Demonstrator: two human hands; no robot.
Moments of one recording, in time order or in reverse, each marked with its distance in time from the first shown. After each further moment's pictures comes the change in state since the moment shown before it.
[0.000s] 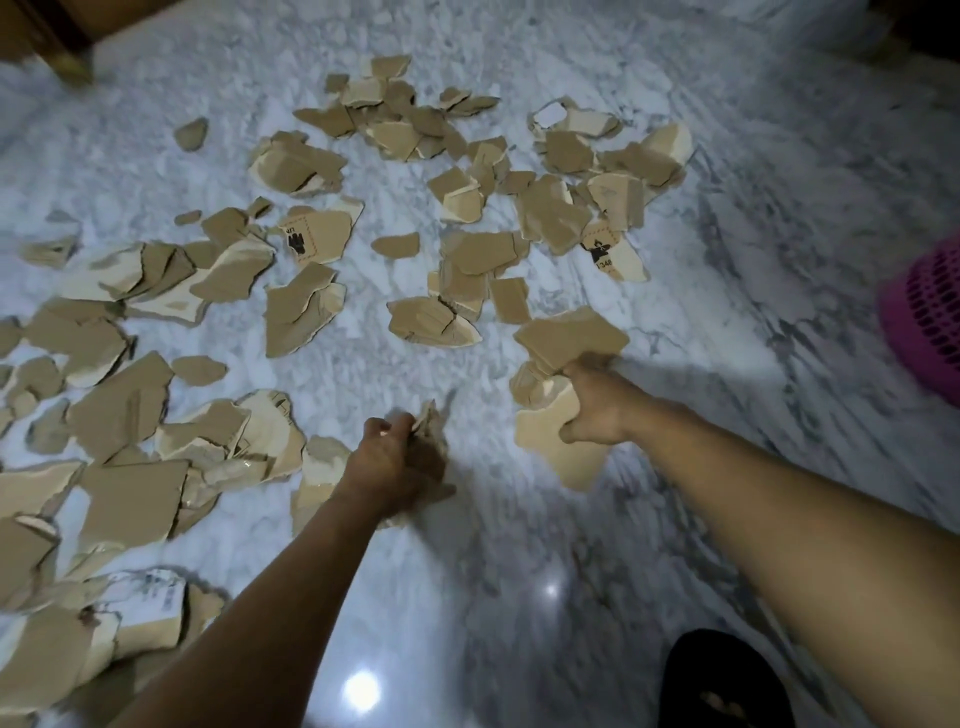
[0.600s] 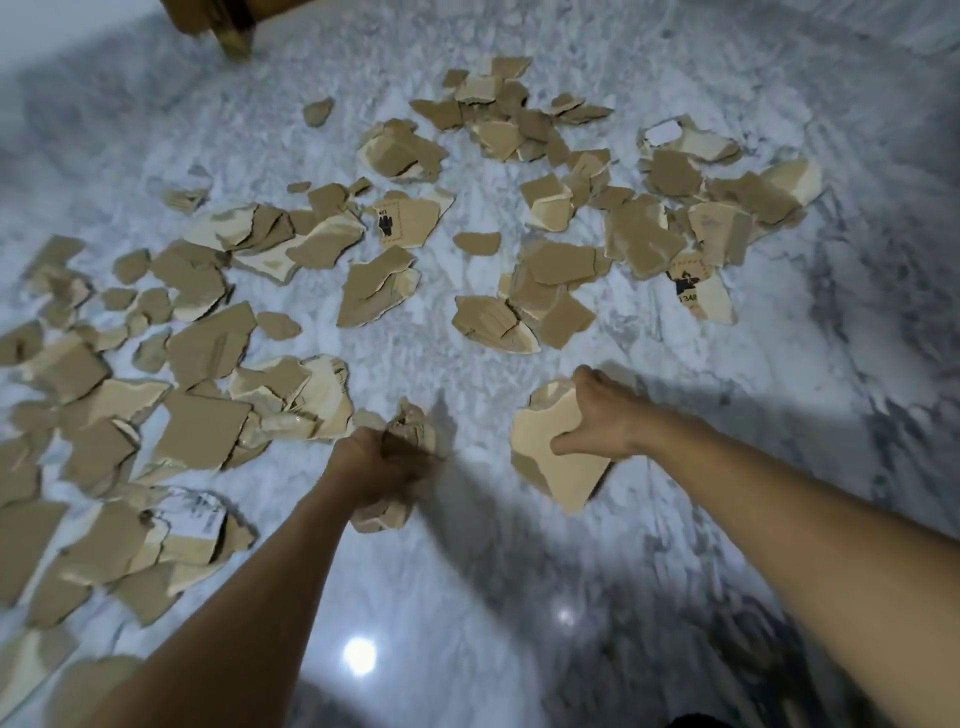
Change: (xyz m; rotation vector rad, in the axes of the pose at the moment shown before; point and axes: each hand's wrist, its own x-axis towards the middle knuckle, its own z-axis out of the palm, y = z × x) left_hand -0.020 -0.034 -0.007 -0.355 0.043 -0.395; right_hand 0.026 -0.034 -0.016 -0.226 -0.080 -0.211
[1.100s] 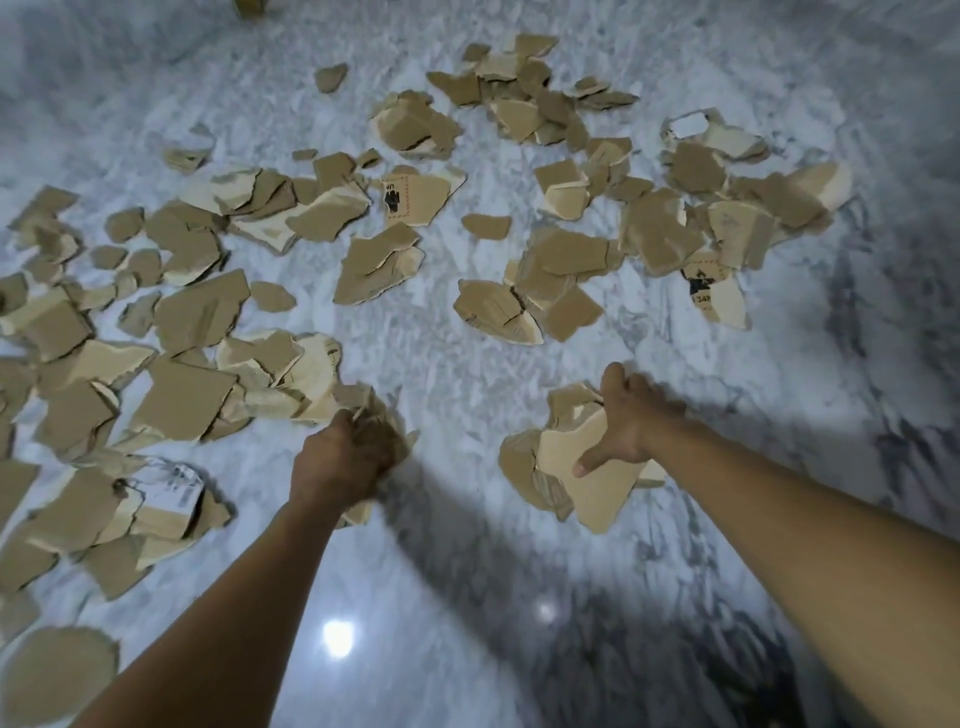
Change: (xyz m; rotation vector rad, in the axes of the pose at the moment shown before) left_hand -0.004 -0.022 0.020 0.023 0.269 -0.101; right_hand 0.029 0.031 0.021 -0.114 -0.059 0.160
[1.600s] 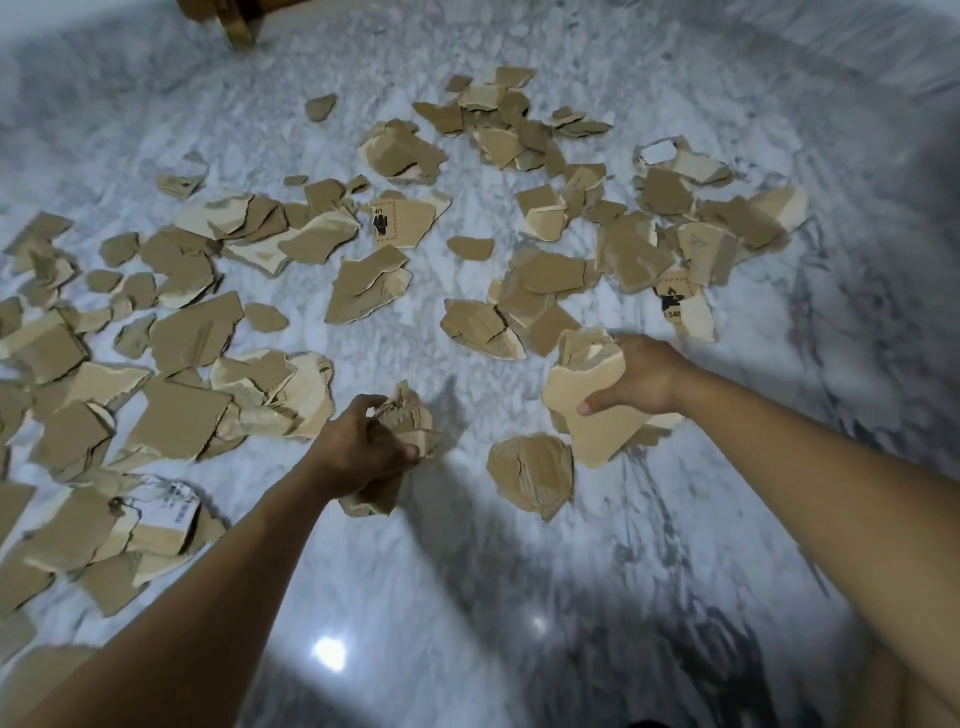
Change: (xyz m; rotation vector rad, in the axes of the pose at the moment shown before) left_hand -0.006 0.034 -0.036 -0.247 -0.244 0.213; right_hand -0.014 0.027 -0.071 0.387 0.129 -0.060
